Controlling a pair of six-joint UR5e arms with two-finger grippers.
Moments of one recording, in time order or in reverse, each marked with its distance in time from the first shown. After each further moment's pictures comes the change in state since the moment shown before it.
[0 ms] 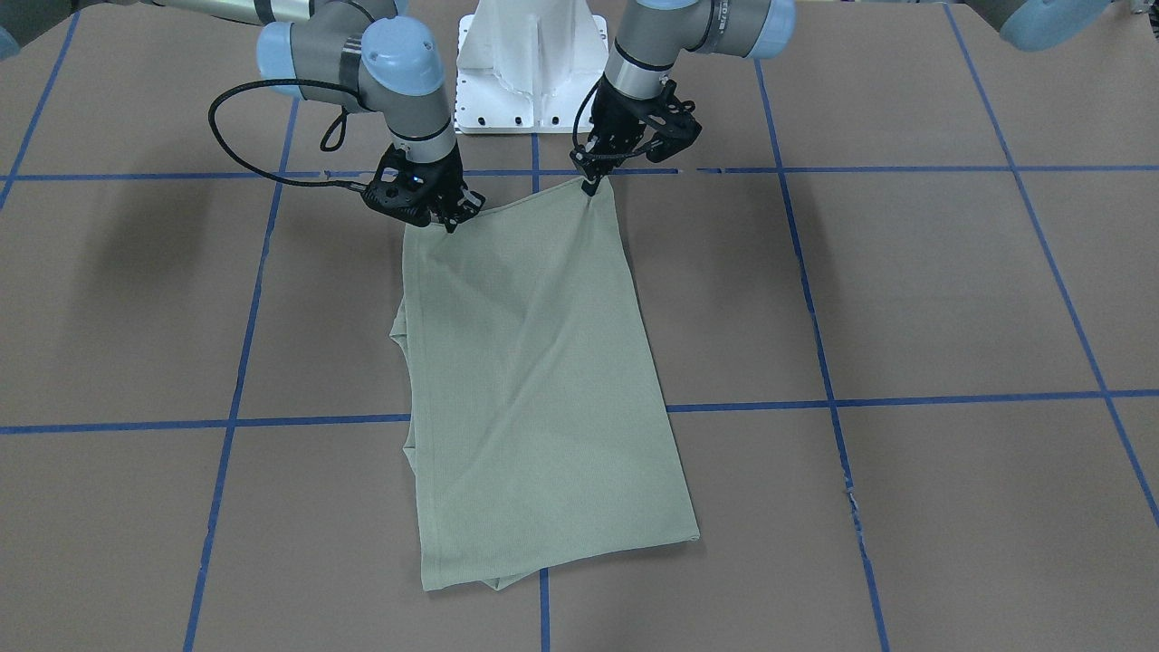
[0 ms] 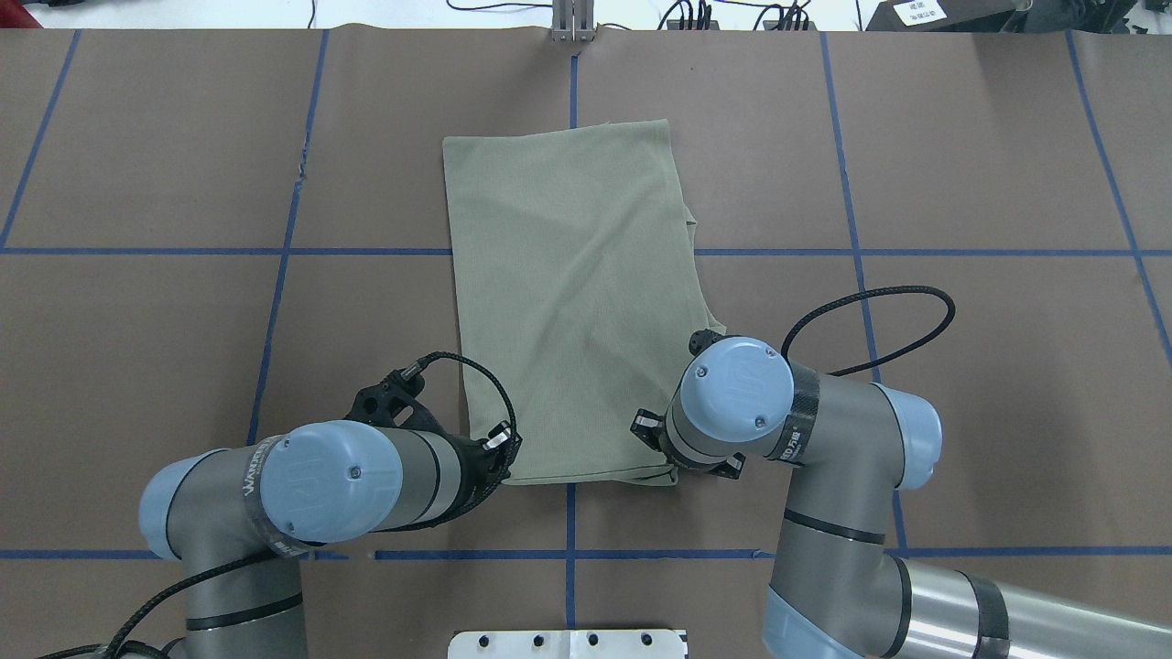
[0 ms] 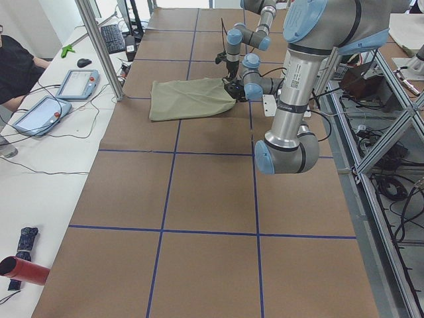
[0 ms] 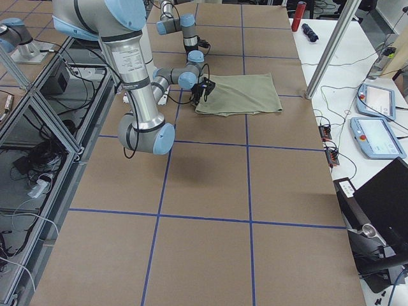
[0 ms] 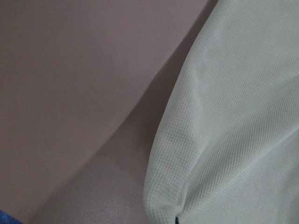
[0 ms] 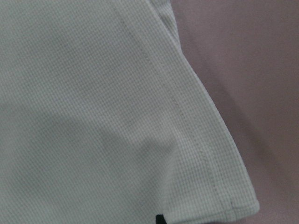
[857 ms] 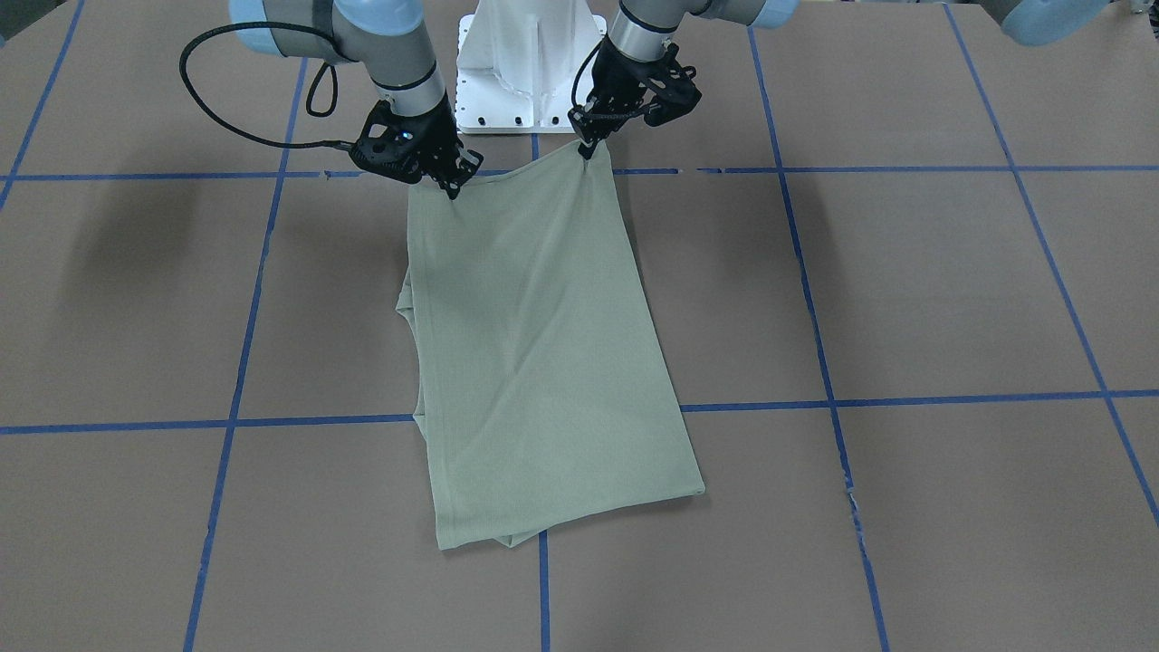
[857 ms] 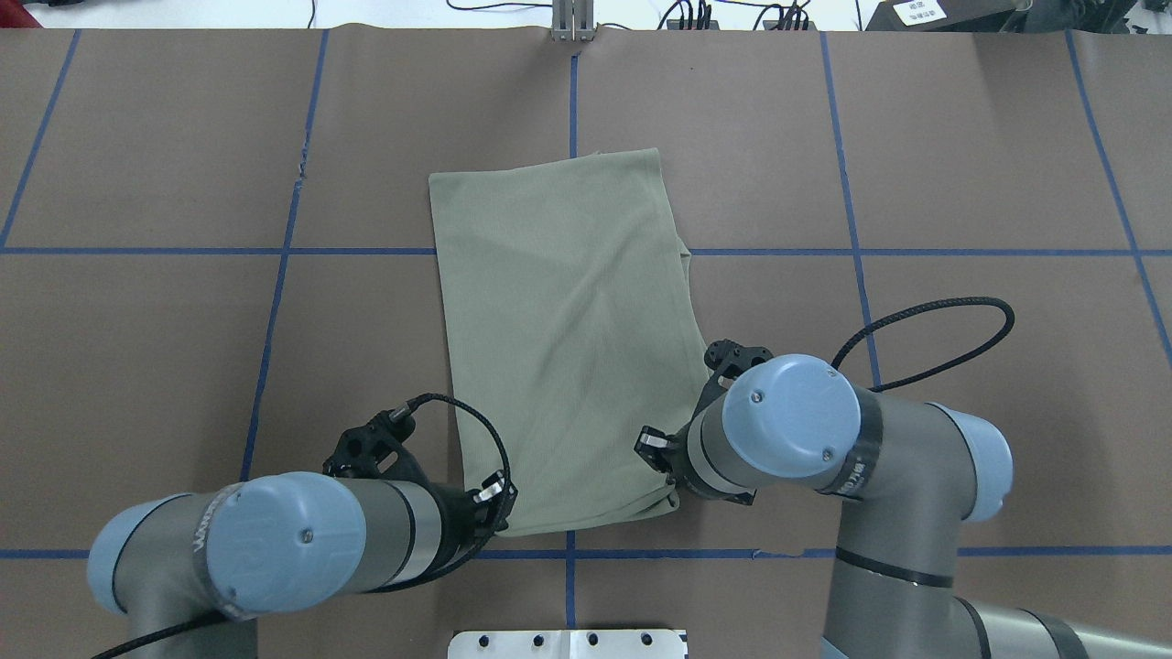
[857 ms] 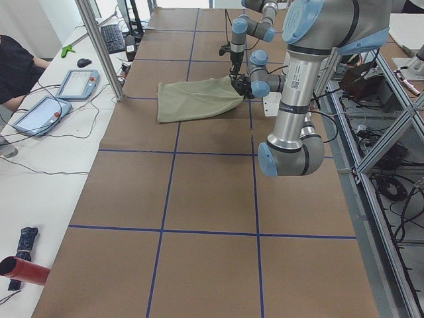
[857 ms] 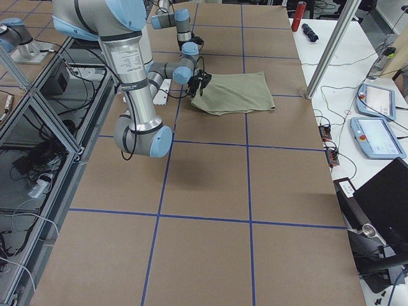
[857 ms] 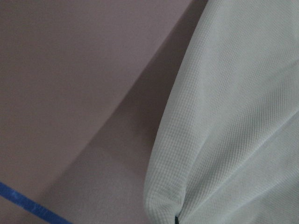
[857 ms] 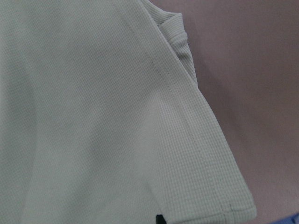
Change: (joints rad) left arm 0.085 0.059 -0.146 0.044 0.001 0.009; right arm -0.042 -0.075 0.207 -0.019 0.007 0.045
